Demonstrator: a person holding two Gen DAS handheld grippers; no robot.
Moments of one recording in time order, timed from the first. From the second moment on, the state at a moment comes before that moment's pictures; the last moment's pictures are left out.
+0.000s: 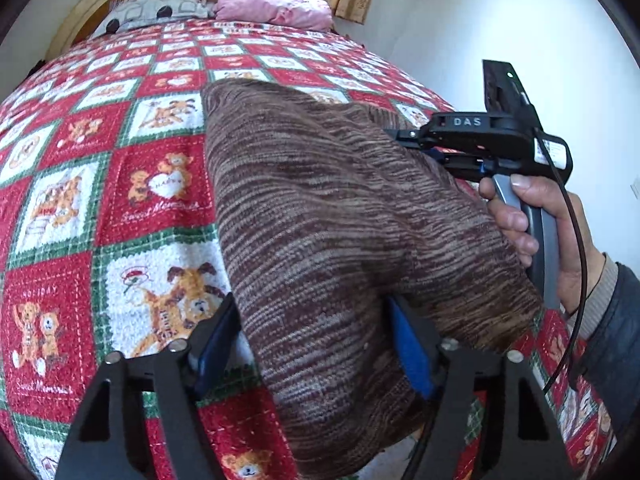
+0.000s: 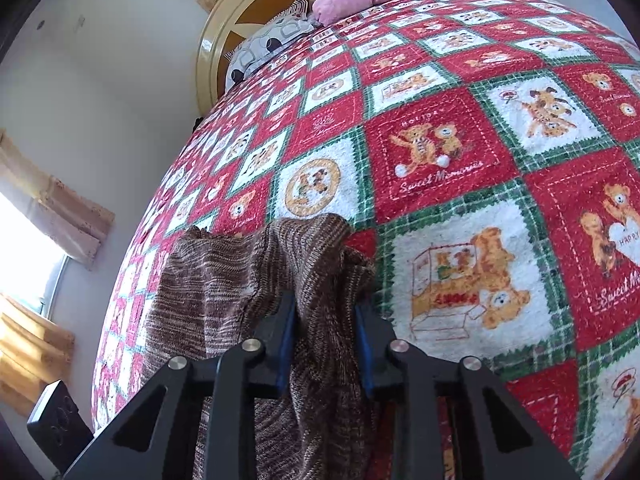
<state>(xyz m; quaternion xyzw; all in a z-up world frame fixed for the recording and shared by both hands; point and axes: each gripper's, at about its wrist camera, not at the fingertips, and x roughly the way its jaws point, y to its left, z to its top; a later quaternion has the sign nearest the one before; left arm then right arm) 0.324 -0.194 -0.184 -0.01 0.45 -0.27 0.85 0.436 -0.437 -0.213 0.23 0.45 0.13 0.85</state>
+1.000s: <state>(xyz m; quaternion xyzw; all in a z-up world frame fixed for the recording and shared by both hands) 0.212 -0.061 -0.106 -0.05 0.35 -0.23 0.91 0.322 -0.292 -0.089 0.18 0.35 0.22 0.89</state>
